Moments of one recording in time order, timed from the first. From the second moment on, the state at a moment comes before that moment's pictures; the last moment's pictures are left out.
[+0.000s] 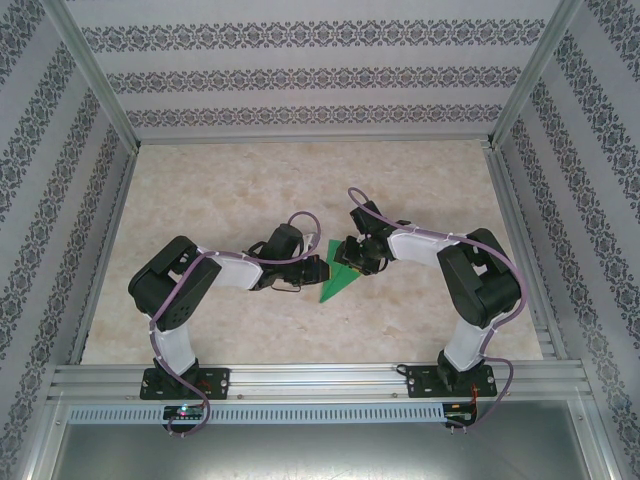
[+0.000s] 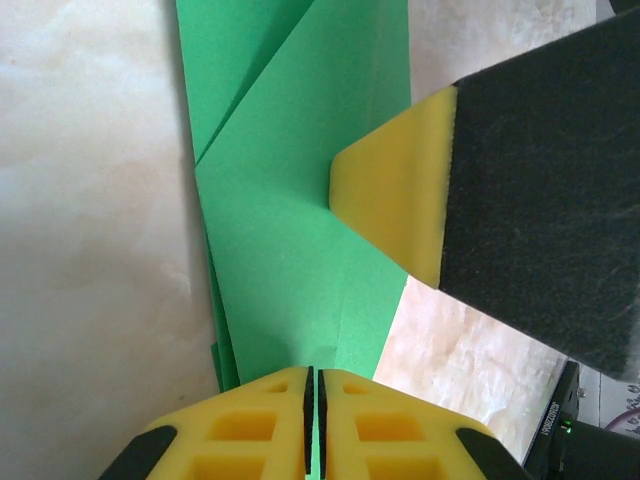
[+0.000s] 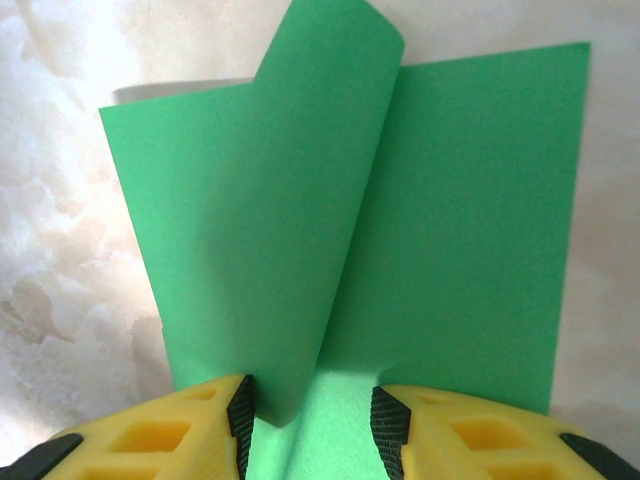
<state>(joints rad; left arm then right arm) -0.63 1.82 0.79 0.26 0.51 -0.79 0.51 1.79 0.96 -0.36 -0.27 0.86</state>
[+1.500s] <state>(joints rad) -0.63 1.82 0.86 0.18 0.52 -0.74 0.54 1.82 1.01 -0.43 -0.21 0.86</state>
